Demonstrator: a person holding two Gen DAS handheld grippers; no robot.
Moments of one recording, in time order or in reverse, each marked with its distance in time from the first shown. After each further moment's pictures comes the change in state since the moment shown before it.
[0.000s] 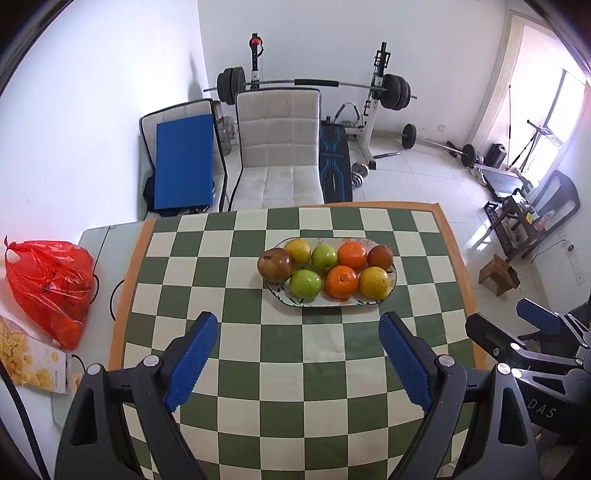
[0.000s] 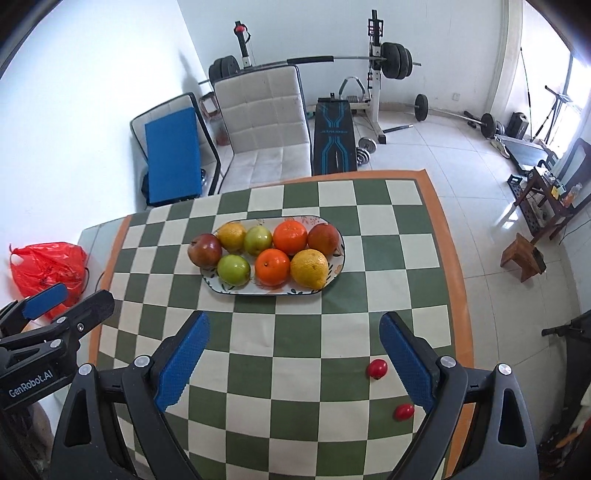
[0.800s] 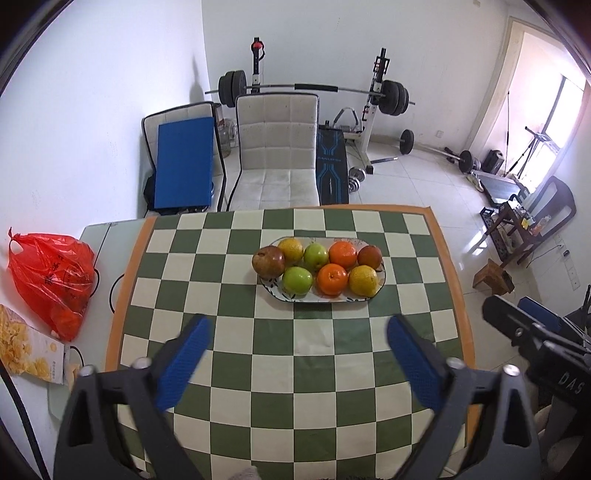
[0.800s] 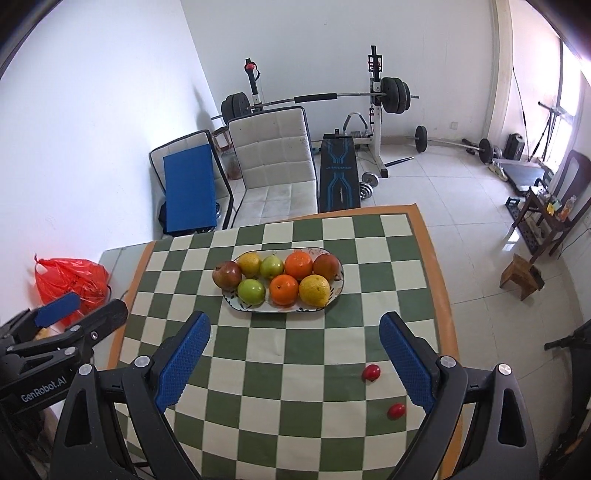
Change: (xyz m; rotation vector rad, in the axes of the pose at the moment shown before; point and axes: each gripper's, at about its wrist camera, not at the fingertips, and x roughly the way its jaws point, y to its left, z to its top) left arm -0.010 -0.010 -0.010 -0.022 0.002 -0.005; right arm -0.076 -0.004 -0.012 0.028 -0.119 0.062
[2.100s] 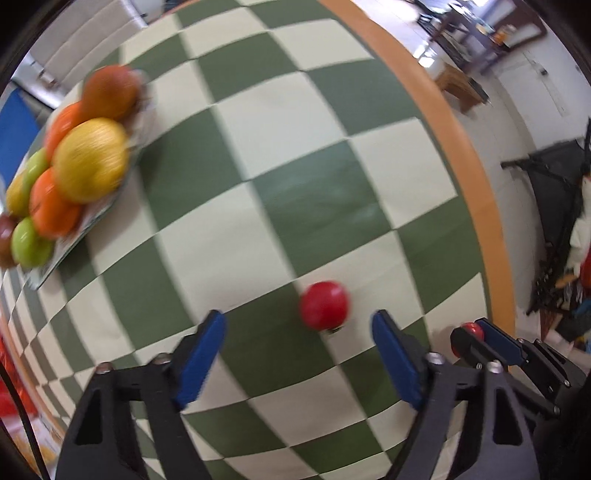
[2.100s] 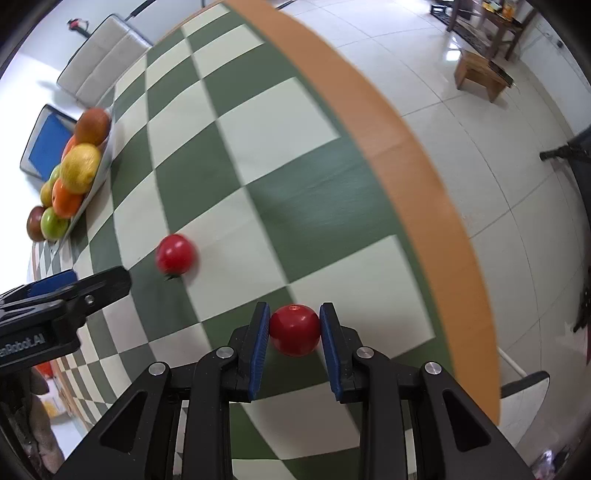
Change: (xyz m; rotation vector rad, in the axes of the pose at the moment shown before) left arm 0.275 -0.247 -0.102 0.467 0.607 -0.148; right arm 0.208 -0.253 -0.220 0.476 0.476 -0.140
